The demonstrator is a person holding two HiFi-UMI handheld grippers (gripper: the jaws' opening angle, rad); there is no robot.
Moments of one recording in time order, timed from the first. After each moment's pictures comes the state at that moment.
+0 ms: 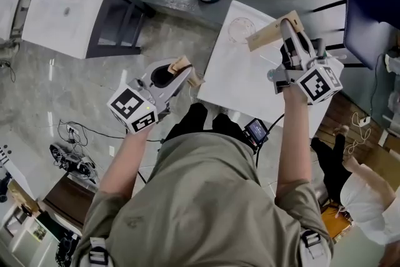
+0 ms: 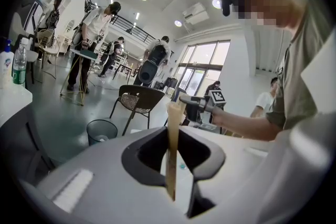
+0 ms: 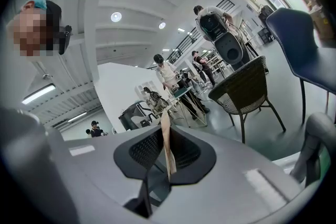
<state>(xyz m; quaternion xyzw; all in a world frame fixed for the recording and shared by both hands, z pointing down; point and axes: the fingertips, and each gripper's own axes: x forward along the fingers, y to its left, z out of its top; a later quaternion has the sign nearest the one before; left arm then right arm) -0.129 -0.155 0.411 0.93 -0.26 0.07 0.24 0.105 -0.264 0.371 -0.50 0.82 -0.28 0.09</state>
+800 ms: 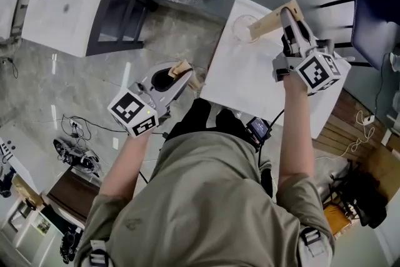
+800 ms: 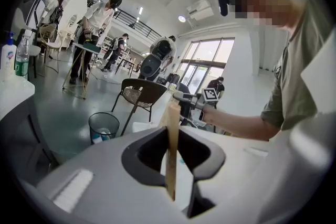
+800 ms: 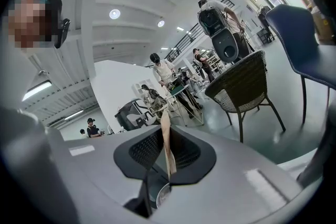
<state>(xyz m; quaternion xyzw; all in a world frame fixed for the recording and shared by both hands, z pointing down) -0.130 -0.150 0.430 0.93 -0.26 0.09 0.26 0.106 -0.297 0.410 -0.50 0.81 -0.28 0.09</state>
